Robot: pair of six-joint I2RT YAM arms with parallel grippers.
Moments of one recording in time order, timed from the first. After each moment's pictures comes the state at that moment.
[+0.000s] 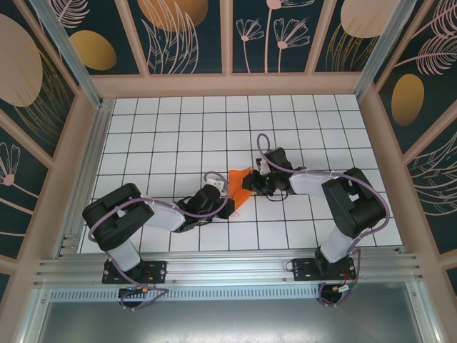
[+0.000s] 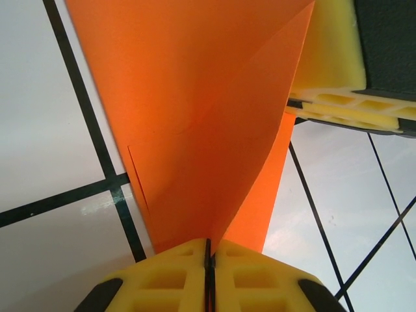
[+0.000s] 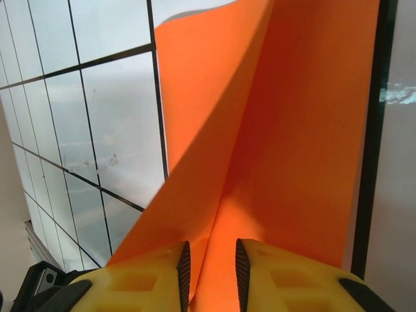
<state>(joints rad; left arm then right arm) -0.93 1.70 0.52 0.52 0.06 -0.78 0.51 1.67 0.76 -0.04 -0.54 0.74</state>
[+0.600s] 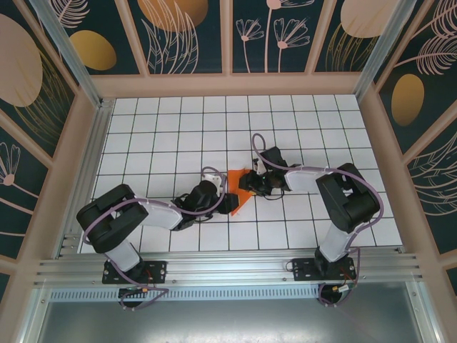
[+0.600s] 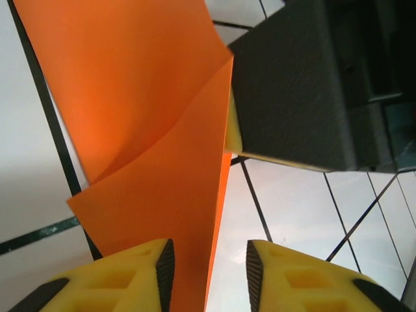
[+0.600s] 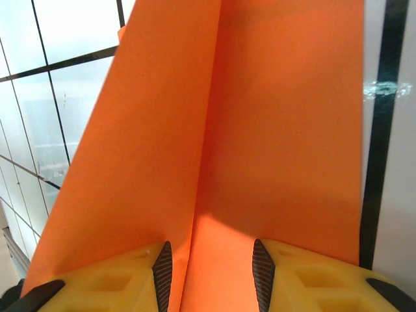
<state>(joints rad) -0.89 1.65 0.52 0.56 0.10 -0.82 0.53 1.73 0.82 -0.09 -0.50 0.73</state>
